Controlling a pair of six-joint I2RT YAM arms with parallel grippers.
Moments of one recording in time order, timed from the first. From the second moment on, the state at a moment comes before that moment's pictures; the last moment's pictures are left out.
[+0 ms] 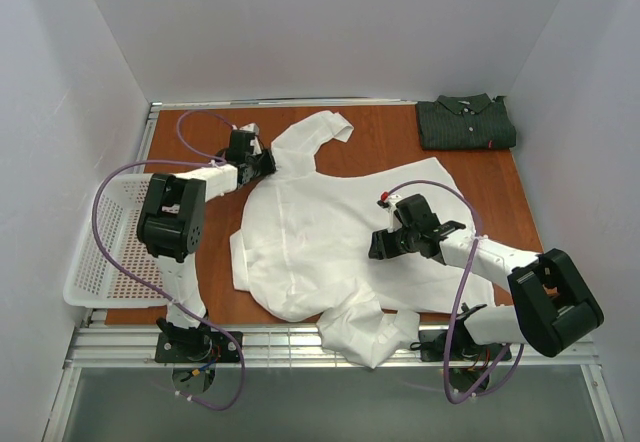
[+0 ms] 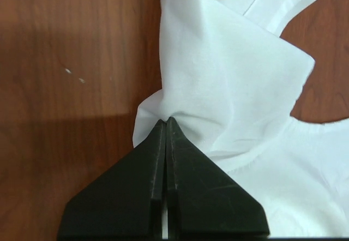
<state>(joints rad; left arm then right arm) -0.23 1.97 1.20 0.01 0.14 -0.48 0.55 1.32 0.56 -0.24 -0.25 0.22</state>
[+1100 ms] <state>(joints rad) -0.43 1.46 0.91 -0.42 -0.25 -0.58 0.55 1.34 0.65 -0.28 -0.17 0.23</state>
